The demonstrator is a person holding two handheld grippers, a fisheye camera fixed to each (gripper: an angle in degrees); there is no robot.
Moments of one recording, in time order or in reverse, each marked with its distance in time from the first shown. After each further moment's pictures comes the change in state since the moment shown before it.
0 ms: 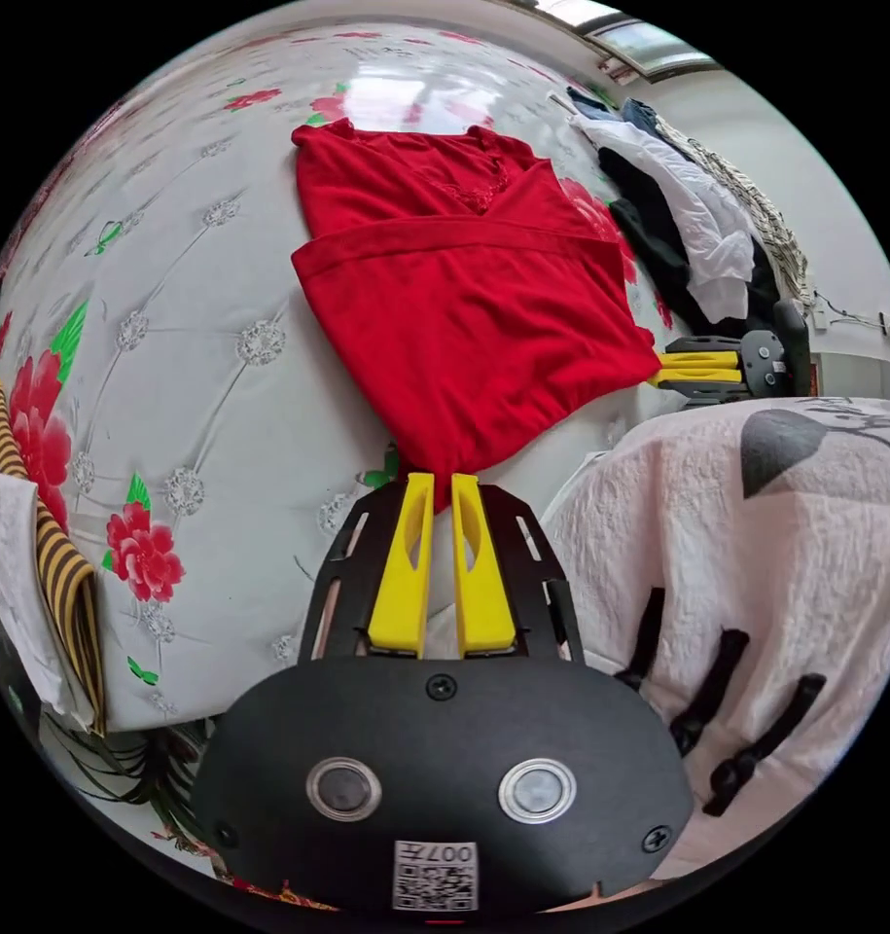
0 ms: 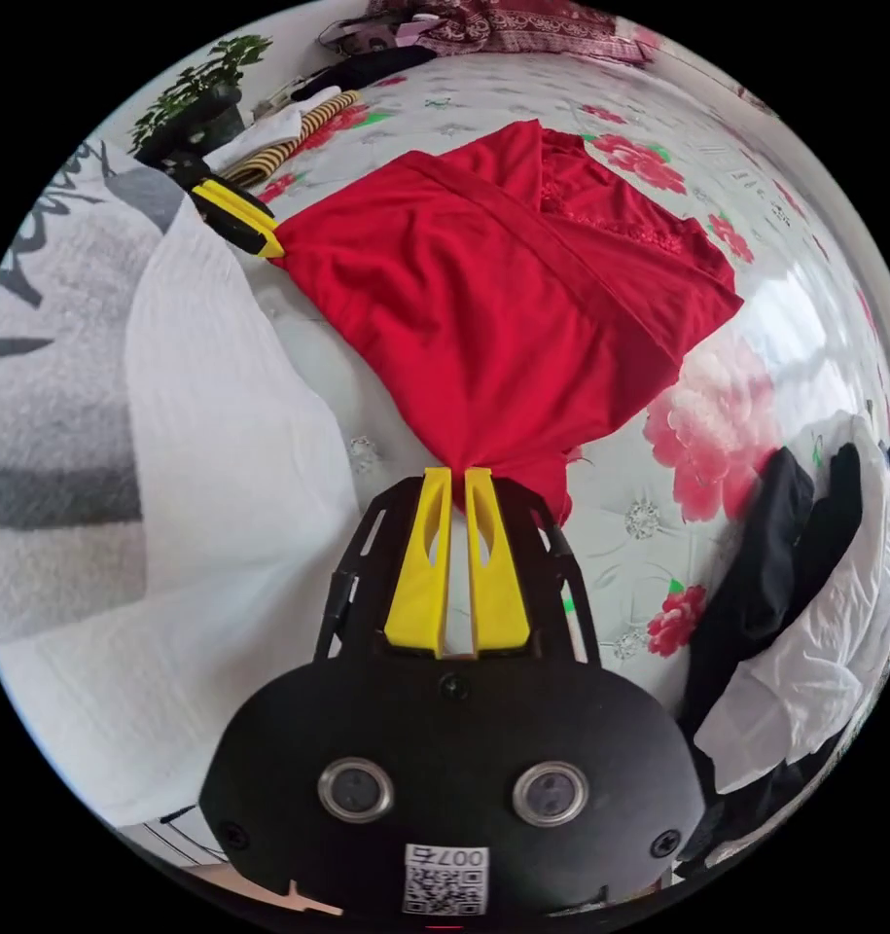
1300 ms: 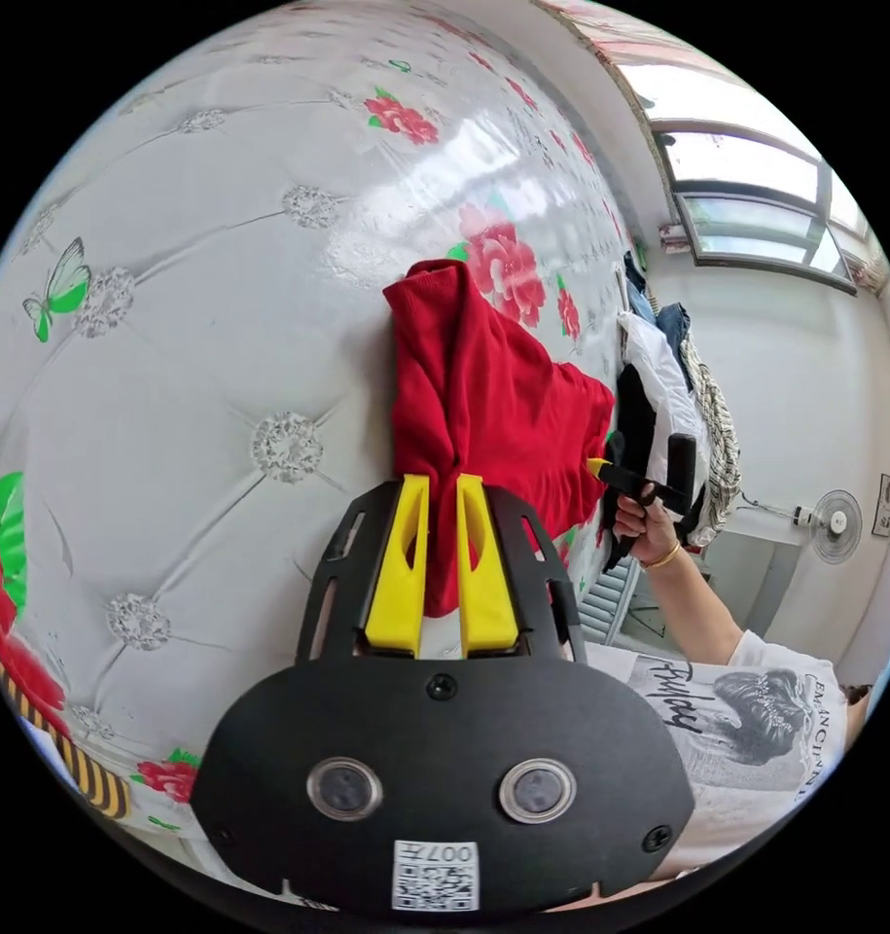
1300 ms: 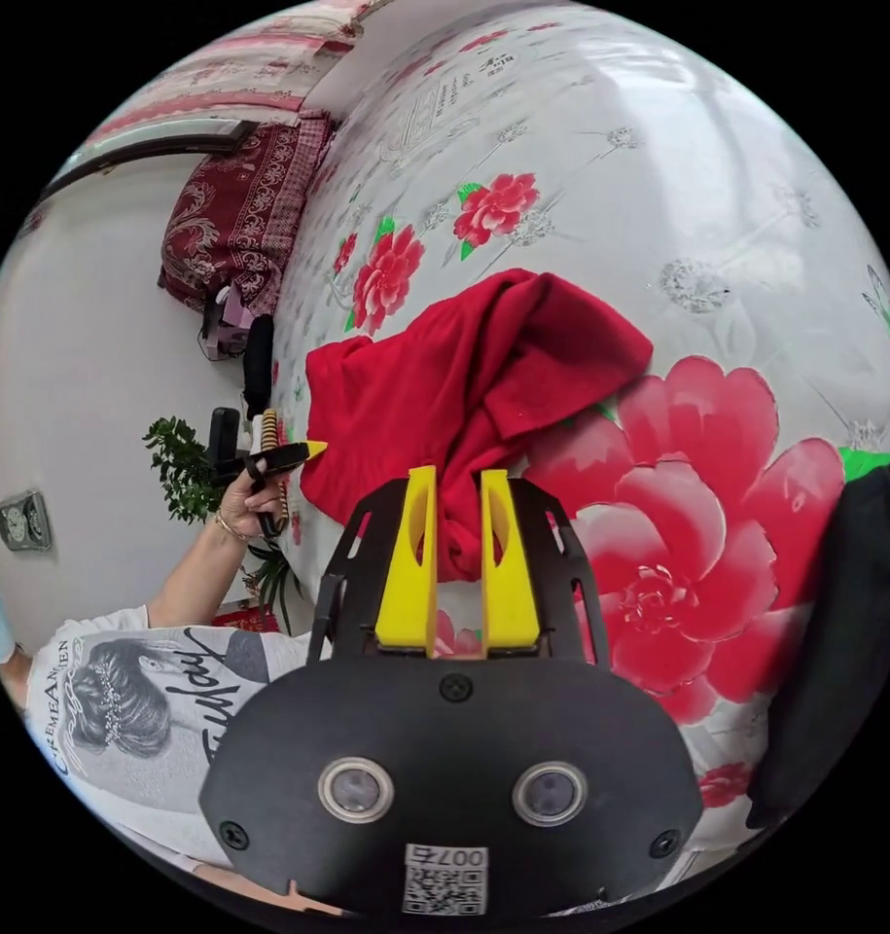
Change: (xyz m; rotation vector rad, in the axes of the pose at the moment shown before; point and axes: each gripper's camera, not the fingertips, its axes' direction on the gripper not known) left arm -0.164 -0.133 -0.032 0.211 0.354 -0.335; right arm 0.399 -0.060 0.003 0.284 -0.548 0.615
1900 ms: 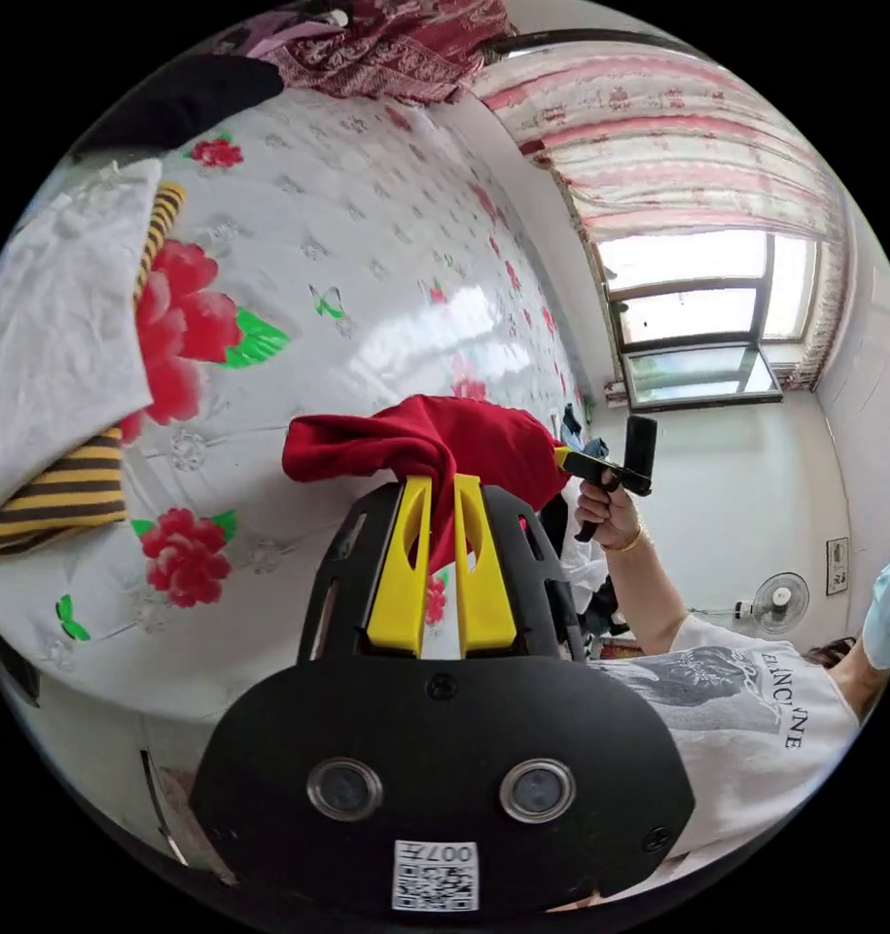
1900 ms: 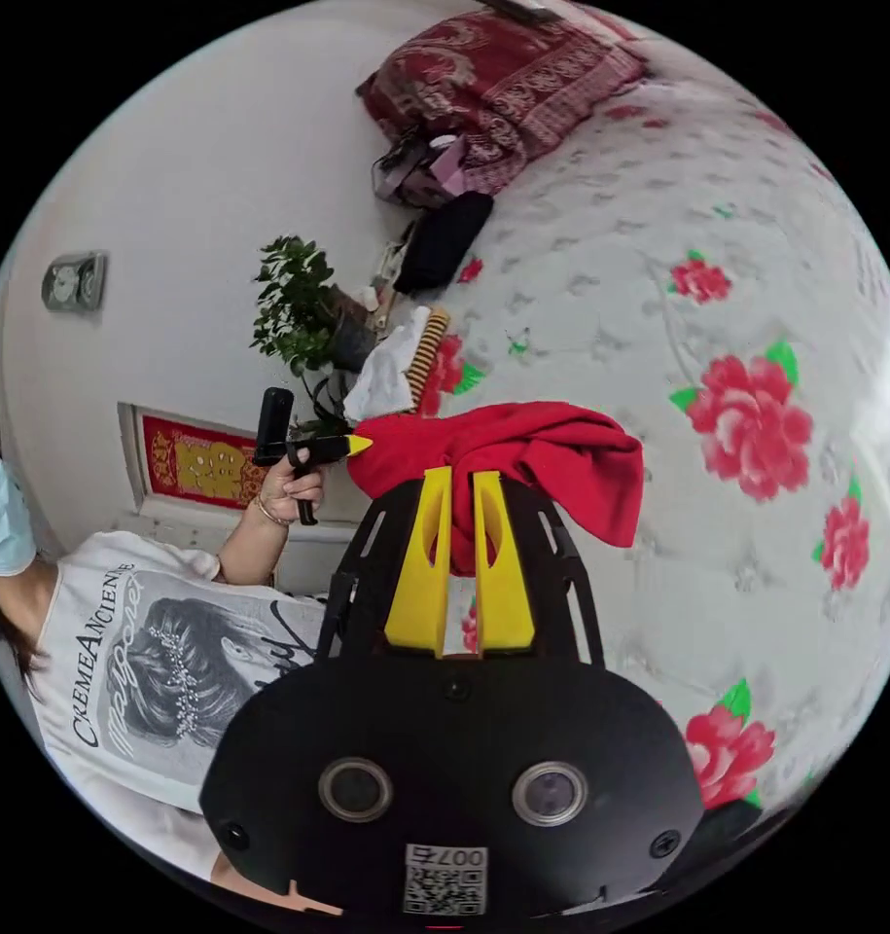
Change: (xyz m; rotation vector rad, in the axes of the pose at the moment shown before) left arm -0.001 0.206 -0.166 0.543 0.110 -0.137; right arm -0.278 -0.072 0.056 -0.276 -0.113 -0.676
